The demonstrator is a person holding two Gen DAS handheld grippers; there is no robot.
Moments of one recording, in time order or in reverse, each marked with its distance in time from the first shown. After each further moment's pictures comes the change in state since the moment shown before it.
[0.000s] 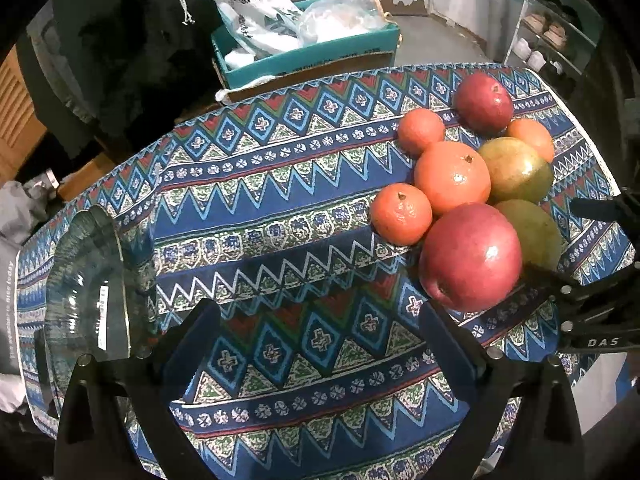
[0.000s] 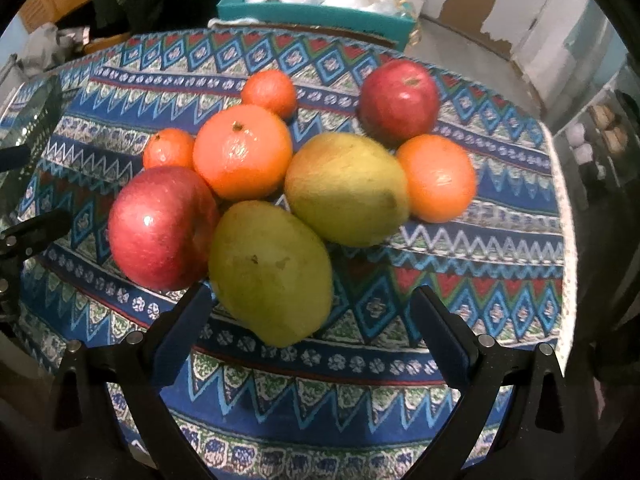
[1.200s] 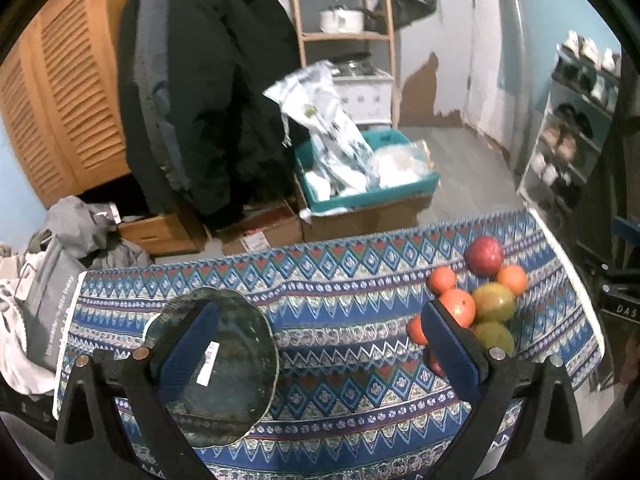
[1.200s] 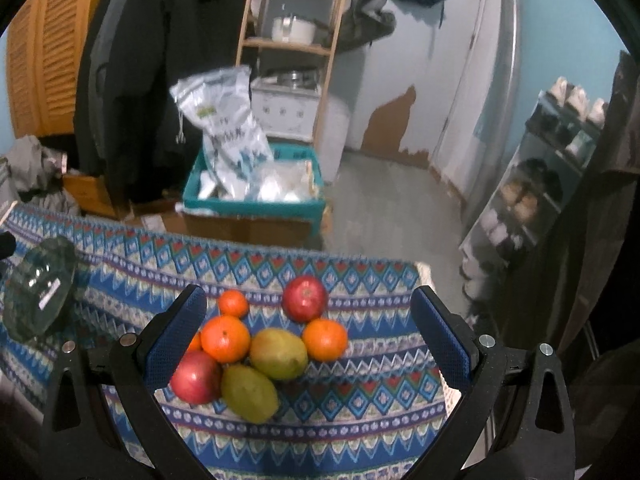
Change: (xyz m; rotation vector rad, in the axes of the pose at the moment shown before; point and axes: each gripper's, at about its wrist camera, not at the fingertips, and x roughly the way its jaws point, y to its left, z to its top) left arm -0.162 0.073 0.017 -0.152 -0.336 0.077; right arm -0.179 -0.010 0.026 0.119 -0.495 -0.214
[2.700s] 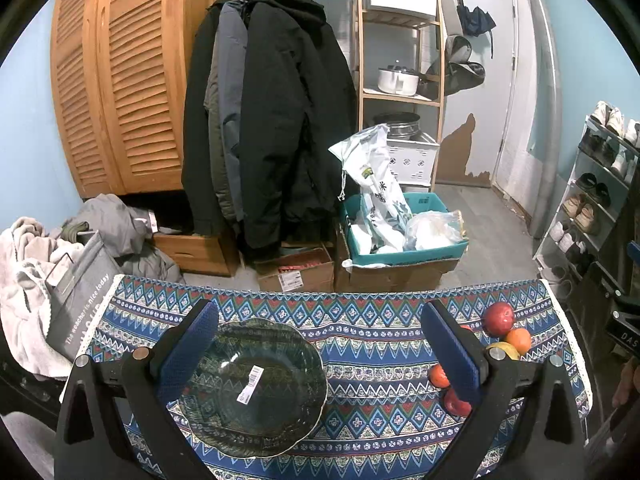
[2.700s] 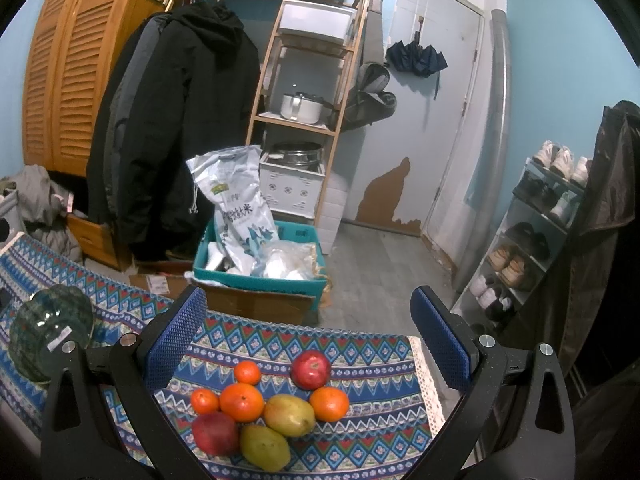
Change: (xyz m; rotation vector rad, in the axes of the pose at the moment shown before) left arm -0.067 0.072 0.017 -0.168 -0.170 0.065; right arm -0.061 0.041 0.043 -0.032 -0.276 -0.046
